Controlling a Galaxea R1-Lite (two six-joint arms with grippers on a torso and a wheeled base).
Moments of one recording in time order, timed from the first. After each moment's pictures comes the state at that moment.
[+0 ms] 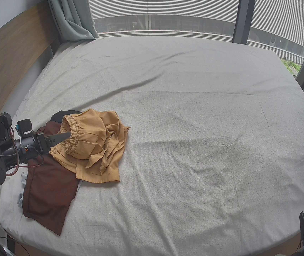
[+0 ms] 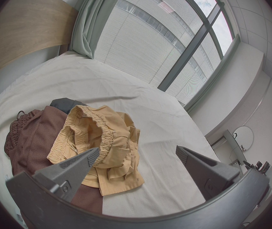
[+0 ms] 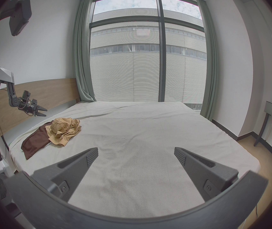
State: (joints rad) left arm 0.14 1.74 -0.61 -0.81 -0.67 -0.22; right arm 0.00 0.02 -0.02 0.00 0.01 -0.01
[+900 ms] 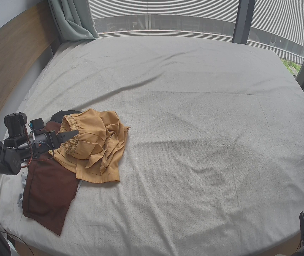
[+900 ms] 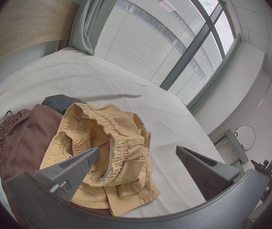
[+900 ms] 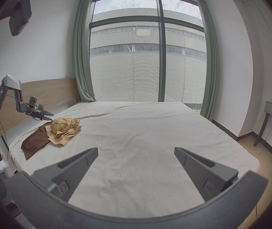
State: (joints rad) left arm 0.14 1.99 -0.80 -0.86 -0.67 -0.22; right arm 0.00 0.02 -0.02 0.00 0.01 -0.01
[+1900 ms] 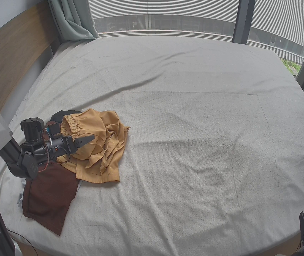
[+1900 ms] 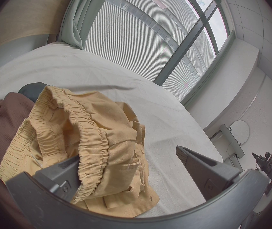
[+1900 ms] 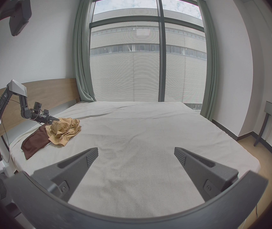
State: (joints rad) left arm 0.04 2.15 -0.85 -0.99 -0.66 -0.22; right arm 0.00 0.02 -0.02 0.00 0.01 -0.01
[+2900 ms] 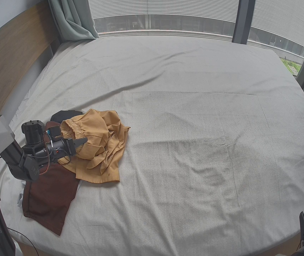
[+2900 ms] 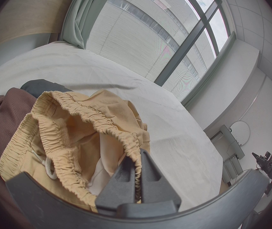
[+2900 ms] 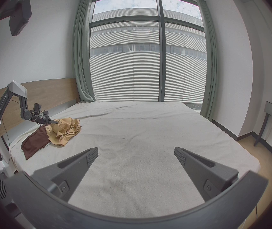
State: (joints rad) left arm 0.05 2.18 -0.84 -1.04 -0.66 -0.23; right arm 0.00 0.02 -0.02 0.00 0.01 -0.01
